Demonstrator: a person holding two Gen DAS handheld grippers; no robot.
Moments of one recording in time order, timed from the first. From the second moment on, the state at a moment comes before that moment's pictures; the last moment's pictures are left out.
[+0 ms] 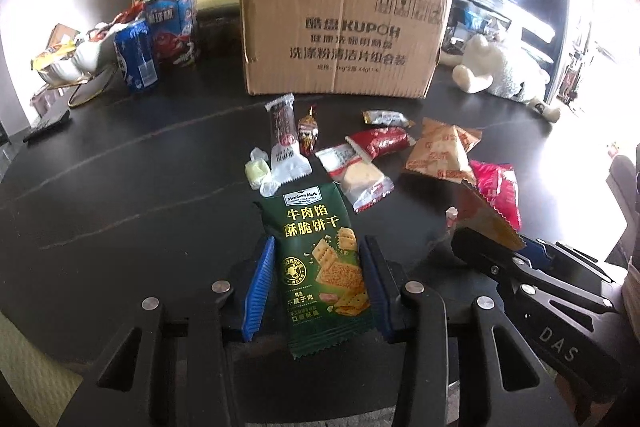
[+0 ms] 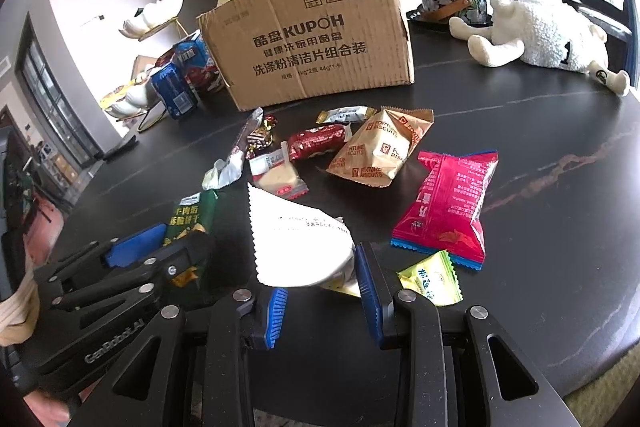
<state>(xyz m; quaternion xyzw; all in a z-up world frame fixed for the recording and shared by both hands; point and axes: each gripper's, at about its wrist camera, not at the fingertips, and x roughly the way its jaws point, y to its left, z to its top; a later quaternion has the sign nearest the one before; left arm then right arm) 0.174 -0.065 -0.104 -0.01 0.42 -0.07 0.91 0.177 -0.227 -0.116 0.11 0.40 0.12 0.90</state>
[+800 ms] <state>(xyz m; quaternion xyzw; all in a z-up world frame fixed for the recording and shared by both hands) 0.200 -0.049 0.015 0.01 0.30 -0.10 0.95 0.213 -0.217 -0.006 0.08 0.34 0.15 0.92</state>
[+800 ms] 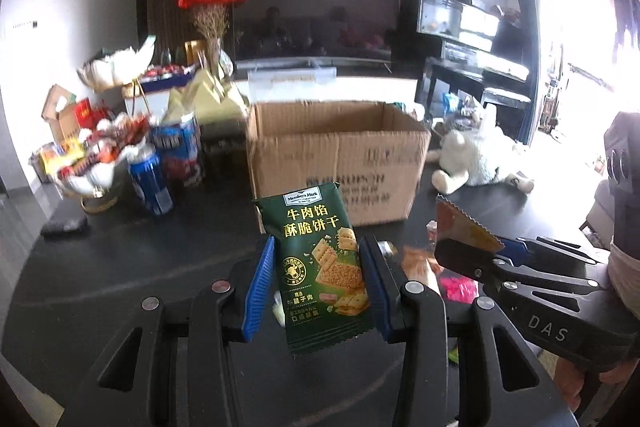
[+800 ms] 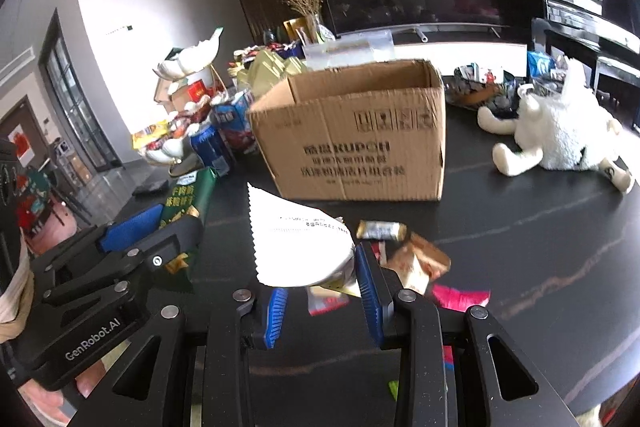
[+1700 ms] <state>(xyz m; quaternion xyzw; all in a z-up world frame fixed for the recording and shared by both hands) 0.329 -0.051 0.075 0.05 0.29 -0.12 0.95 0.333 -0.216 0.065 0.06 0.30 0.14 0.94</state>
